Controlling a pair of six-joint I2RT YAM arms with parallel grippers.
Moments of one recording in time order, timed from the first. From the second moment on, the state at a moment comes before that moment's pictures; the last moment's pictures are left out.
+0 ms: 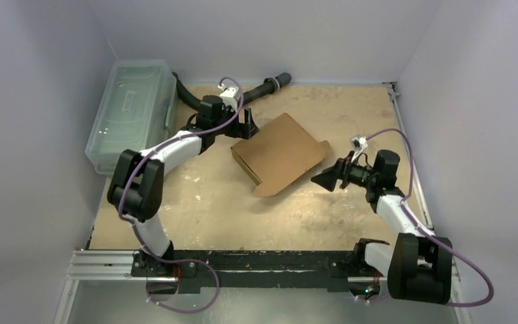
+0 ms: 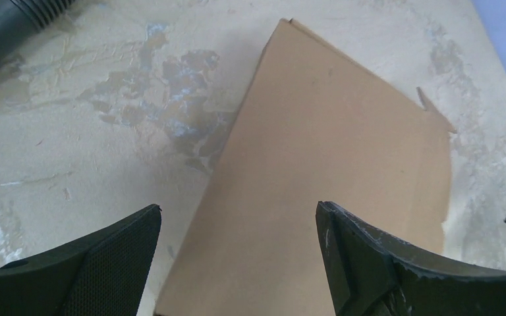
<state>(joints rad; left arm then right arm) -0.40 1.74 1.18 0.09 0.29 -0.28 -0.12 1.12 0.47 0.15 -1.10 0.12</state>
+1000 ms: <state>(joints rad) -0.38 2.07 1.34 0.09 0.55 -0.23 0.08 1.82 0.40 1.21 -0.90 0.99</state>
